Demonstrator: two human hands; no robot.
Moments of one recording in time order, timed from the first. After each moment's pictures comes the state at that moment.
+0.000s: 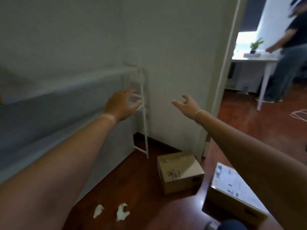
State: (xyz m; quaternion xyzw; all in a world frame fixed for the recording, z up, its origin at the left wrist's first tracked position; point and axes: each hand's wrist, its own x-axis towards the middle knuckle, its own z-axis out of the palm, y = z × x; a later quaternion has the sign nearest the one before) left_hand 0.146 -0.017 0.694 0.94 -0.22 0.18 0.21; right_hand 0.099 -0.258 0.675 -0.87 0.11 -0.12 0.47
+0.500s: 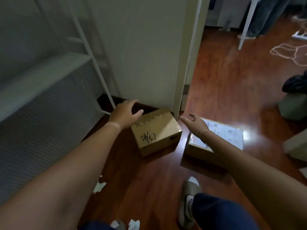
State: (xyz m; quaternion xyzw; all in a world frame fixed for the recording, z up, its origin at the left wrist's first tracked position) left_hand 0.214 -0.188 0.455 0.95 -0.24 -0.07 0.21; right_hand 0.091 -0.408 0.420 -0.80 0.34 0.01 0.50
